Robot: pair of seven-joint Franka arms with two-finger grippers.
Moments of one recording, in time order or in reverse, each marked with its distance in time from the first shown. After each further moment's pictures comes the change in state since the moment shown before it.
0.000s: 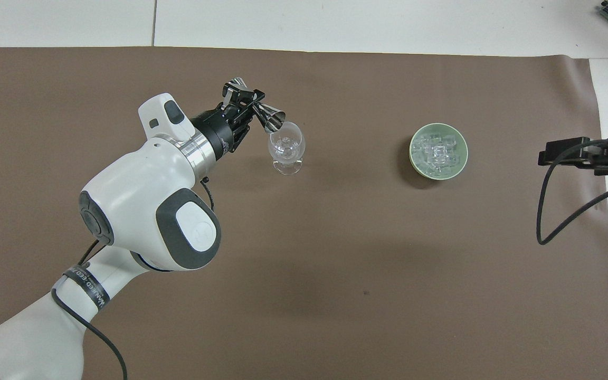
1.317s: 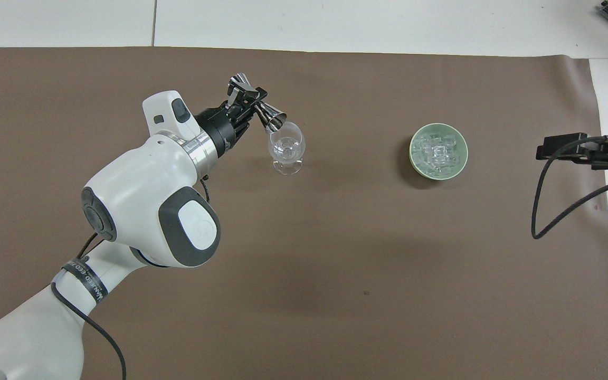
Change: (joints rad) left arm 0.000 0.016 0.003 0.009 0.068 0.000 0.064; right arm 0.002 0.002 0.001 -0.033 0.001 0.072 0.001
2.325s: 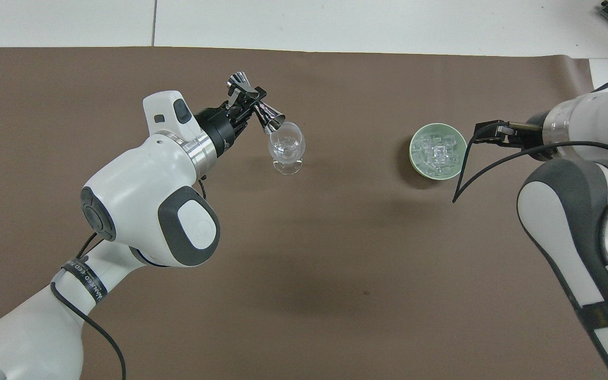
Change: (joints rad) left arm 0.000 0.000 0.002 0.000 0.000 0.002 0.063; right arm 0.068 0.167 0.003 -0.073 0.003 0.271 0.106
